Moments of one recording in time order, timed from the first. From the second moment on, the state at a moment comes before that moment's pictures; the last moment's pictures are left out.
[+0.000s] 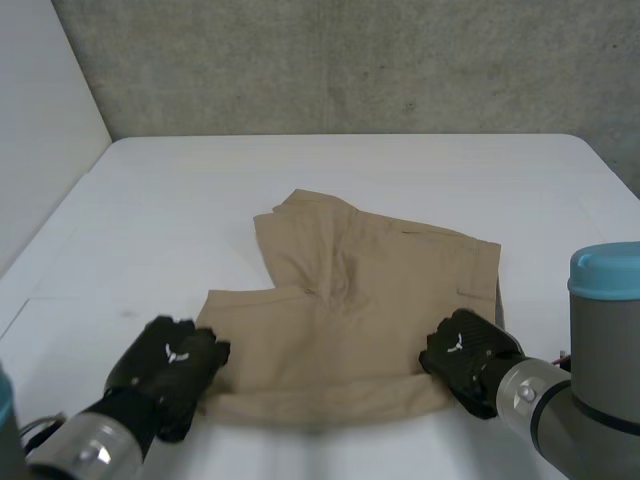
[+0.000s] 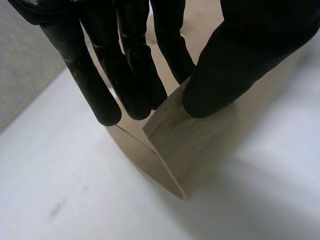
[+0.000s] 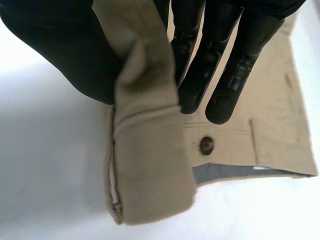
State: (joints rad) left arm 4.17 -1.51 -2.10 3.17 -1.60 3.62; right arm 2.04 -1.32 1.81 0.19 1.45 2.23; left_hand 1.14 1.20 1.20 1.20 0.98; right_hand 0.98 1.18 1.19 1.19 0.97
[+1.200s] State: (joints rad) left arm 4.23 -1.85 -1.92 3.66 -1.73 3.64; right arm 2.04 -0.94 1.43 -0.22 1.42 2.32; left_hand 1.14 1.20 1.20 1.20 0.98; right_hand 0.98 1.18 1.19 1.19 0.98
